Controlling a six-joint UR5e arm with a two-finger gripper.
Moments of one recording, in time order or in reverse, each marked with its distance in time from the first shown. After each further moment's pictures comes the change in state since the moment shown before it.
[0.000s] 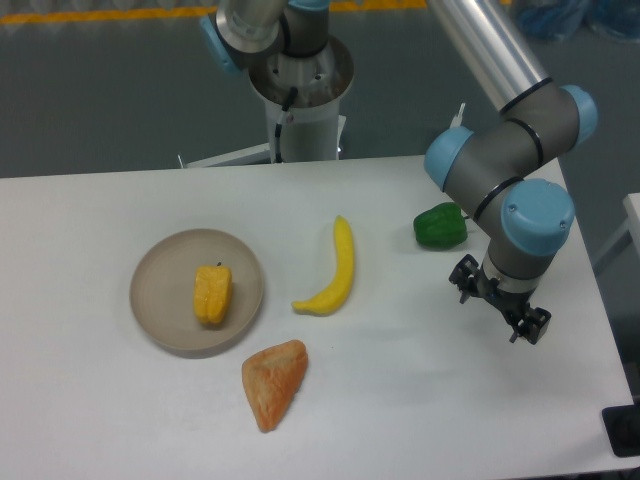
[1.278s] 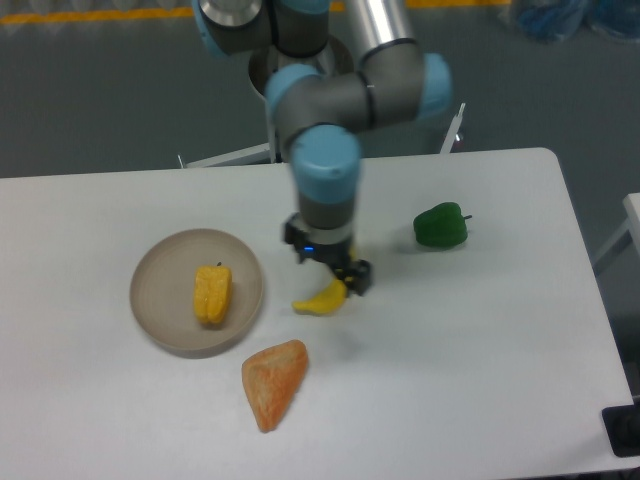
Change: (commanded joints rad) arm -0.468 0.288 -0.334 -0.012 -0.032 -0.698
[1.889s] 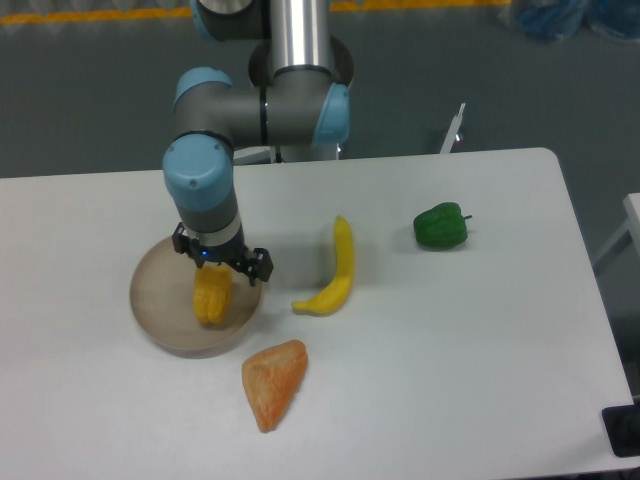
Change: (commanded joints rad) arm -0.108 -0.064 -0.018 0.052 -0.041 -0.433
